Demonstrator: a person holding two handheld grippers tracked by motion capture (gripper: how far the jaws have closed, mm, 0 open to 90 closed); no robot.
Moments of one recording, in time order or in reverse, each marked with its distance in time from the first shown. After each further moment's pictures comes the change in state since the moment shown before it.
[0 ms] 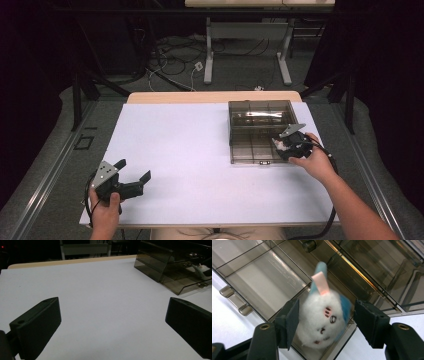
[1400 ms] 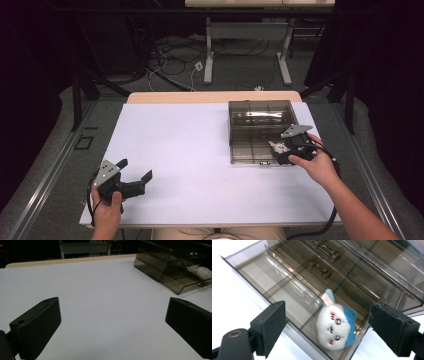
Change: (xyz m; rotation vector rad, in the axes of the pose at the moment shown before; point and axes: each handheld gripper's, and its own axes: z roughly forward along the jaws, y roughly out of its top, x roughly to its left) left arm -0.002 0.000 0.004 0.006 -0.003 -0.005; right arm 0.020 0.008 -0.034 -0.134 0.026 0.069
